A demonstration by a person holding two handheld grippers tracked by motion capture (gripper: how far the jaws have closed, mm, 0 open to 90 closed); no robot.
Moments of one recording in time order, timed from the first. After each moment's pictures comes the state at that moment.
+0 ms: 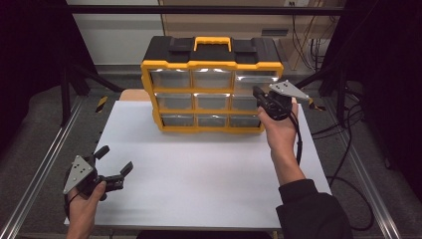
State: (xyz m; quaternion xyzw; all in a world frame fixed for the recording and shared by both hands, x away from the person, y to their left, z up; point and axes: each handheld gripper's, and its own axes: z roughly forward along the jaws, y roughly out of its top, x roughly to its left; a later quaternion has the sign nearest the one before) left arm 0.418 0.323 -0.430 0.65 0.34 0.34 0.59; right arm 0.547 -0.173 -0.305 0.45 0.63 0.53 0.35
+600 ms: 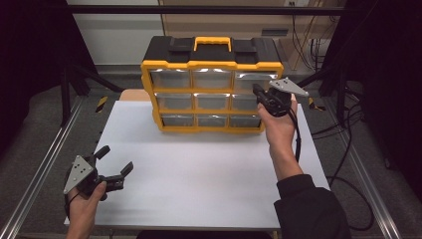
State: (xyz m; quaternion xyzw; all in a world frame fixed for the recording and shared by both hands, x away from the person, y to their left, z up) left arm 0.418 0.322 -0.430 0.65 0.34 0.34 0.59; right arm 0.559 -0.173 -0.305 0.46 0.63 0.53 0.35
